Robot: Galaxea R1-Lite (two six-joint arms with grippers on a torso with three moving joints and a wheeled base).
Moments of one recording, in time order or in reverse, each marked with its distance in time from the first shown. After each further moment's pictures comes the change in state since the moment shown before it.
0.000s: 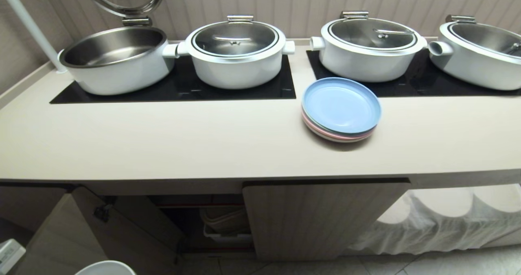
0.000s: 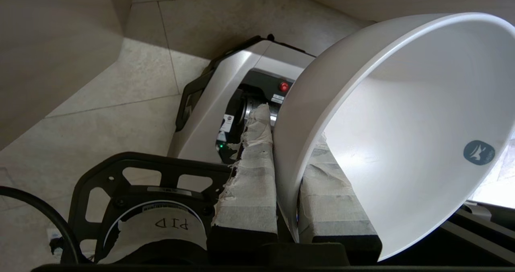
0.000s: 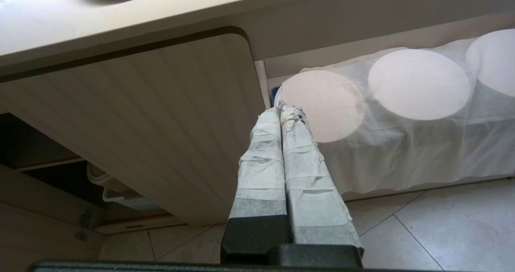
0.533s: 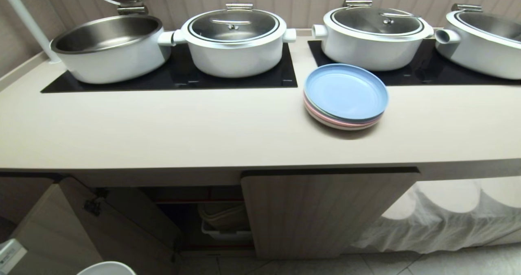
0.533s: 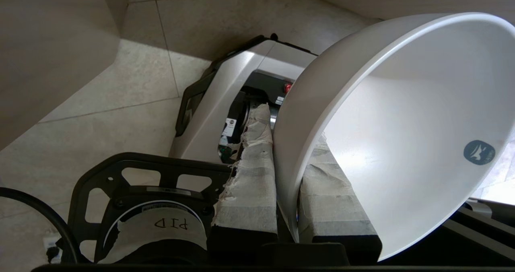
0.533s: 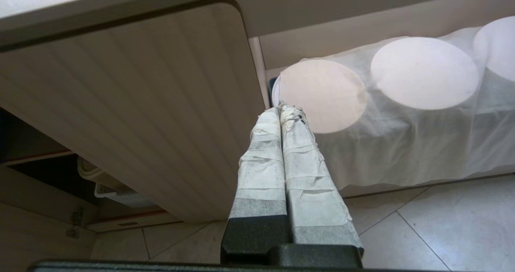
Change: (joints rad) left arm -0.012 0.000 0.000 0.000 0.000 0.000; right arm 0.000 0.000 0.000 0.000 0.000 0.000
